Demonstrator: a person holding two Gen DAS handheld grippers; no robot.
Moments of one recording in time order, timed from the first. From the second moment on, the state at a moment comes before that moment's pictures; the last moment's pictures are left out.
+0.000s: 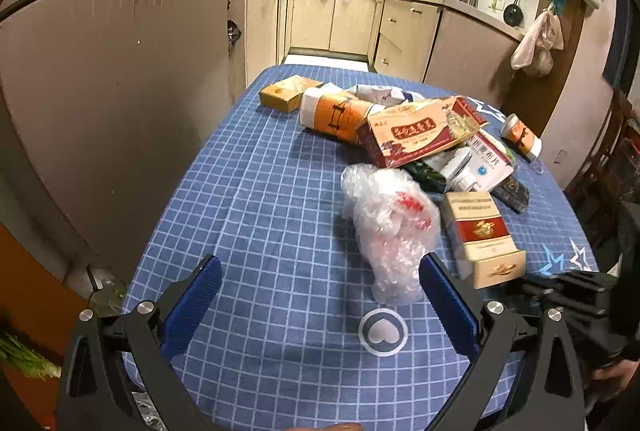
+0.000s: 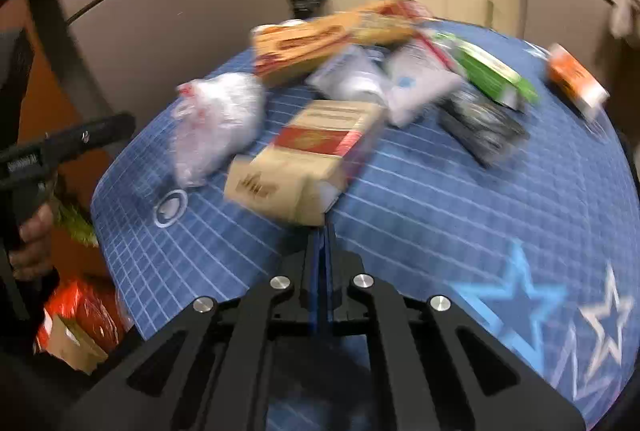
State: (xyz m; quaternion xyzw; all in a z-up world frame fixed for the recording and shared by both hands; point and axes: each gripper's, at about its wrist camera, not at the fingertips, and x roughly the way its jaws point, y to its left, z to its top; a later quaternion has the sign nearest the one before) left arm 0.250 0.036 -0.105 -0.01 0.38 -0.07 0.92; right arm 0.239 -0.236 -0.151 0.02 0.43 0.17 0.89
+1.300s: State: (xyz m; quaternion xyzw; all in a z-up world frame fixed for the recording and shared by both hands) left arm 0.306 -0.006 -0.150 -0.03 0.42 -0.13 0.90; right arm 0.170 -0.251 -0.139 0.07 0.37 0.04 0.92
